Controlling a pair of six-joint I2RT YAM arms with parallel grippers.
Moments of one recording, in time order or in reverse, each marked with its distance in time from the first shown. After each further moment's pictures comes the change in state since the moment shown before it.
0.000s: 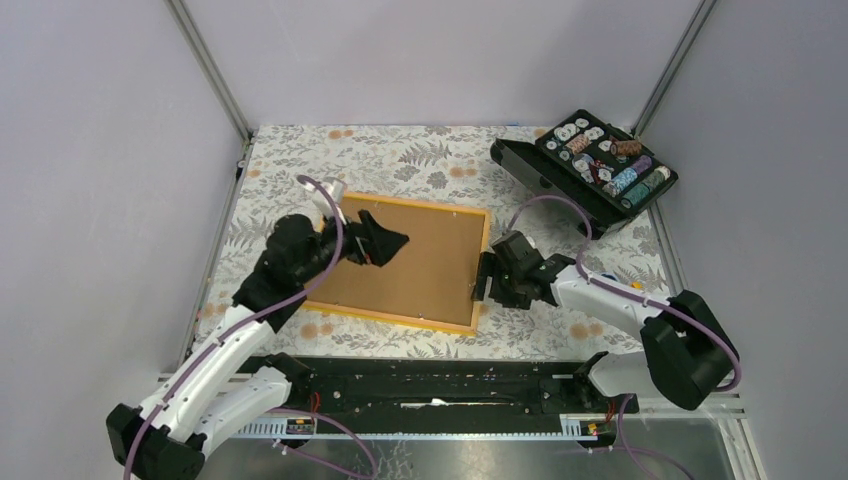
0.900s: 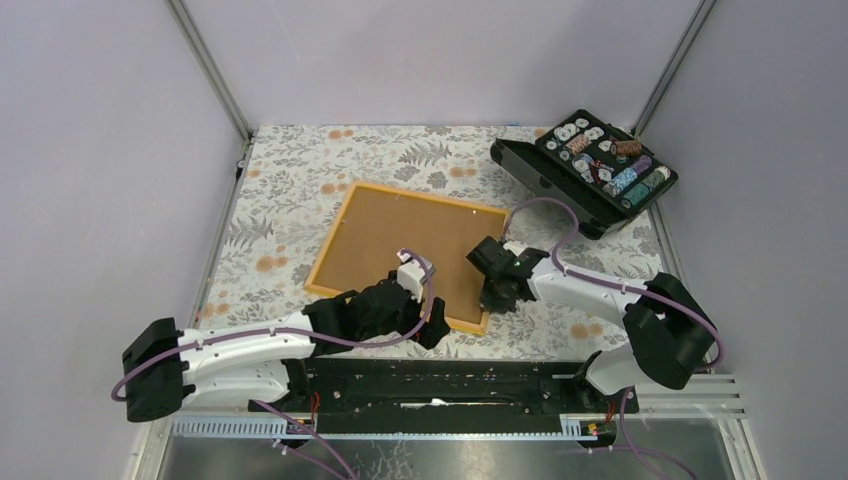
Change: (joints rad) left arm -0.650 0.200 -0.209 -0.025 -0.400 -0.002; right arm 0.152 0.117 0.091 -0.177 0.171 0.267
